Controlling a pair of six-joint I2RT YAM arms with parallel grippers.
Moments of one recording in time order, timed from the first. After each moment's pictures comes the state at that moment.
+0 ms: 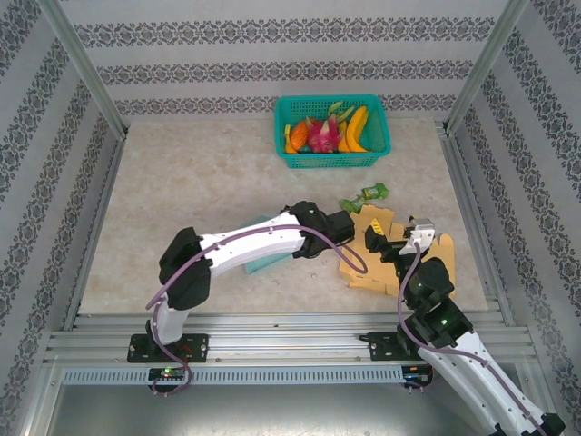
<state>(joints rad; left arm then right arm) -1.06 2.02 1.80 -1.37 -0.86 0.76 0.54 0.18 0.23 -0.04 0.42 0.13</state>
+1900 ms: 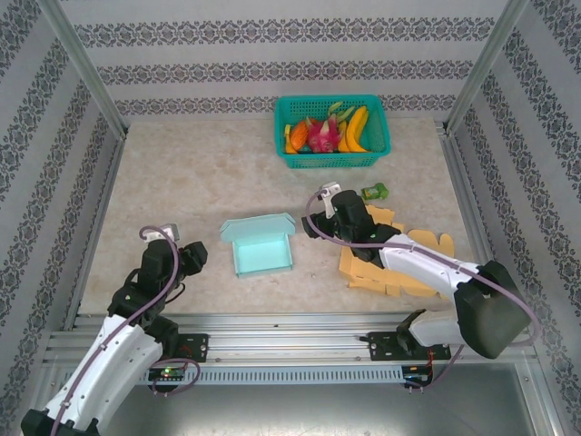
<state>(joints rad) -0.30 0.48 0.38 -0.55 -0.10 -0.64 0.62 1.33 0.73 -0.04 0.06 0.16</state>
